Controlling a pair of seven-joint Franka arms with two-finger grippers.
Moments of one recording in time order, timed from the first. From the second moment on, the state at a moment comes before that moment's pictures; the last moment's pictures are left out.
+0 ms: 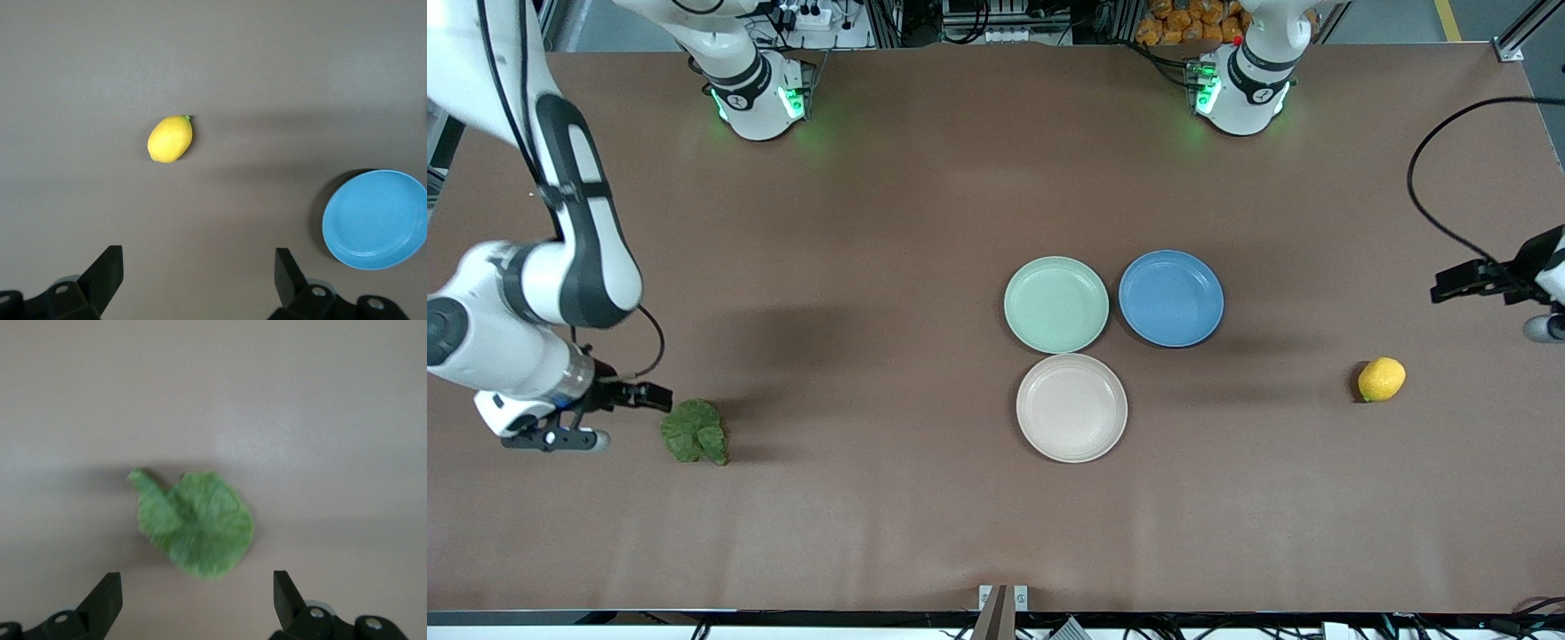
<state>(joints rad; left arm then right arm) 0.18 0.17 -0.06 -1.69 0.03 1.81 0.17 -0.06 0.59 -0.02 -1.62 0.00 2.28 -0.03</state>
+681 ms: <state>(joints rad) 0.23 0.38 -0.06 -1.80 0.11 2.16 0.31 -0.04 0.85 -0.01 -1.45 0.10 2.46 -0.01</state>
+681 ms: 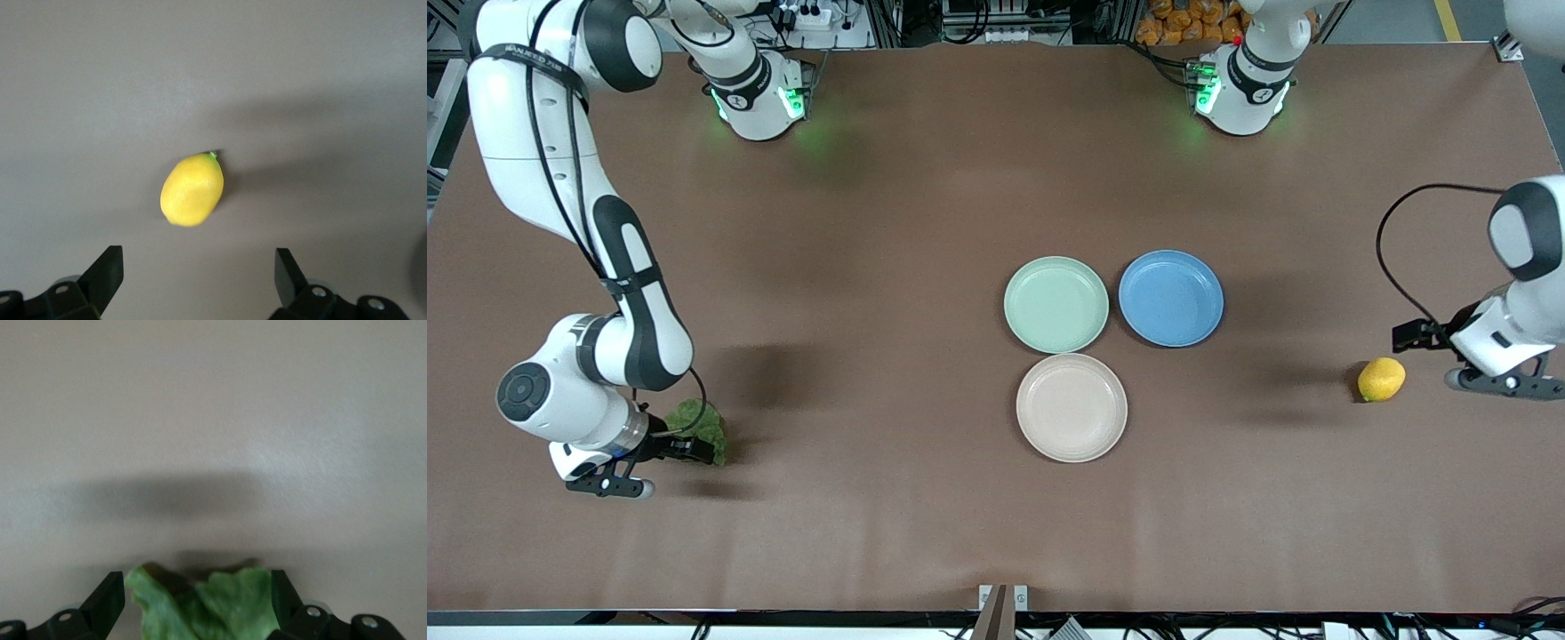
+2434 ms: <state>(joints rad) 0.26 0.63 -0.08 -1.73 0.19 2.33 0.43 0.24 0.66 0.01 -1.36 0.10 2.12 0.58</state>
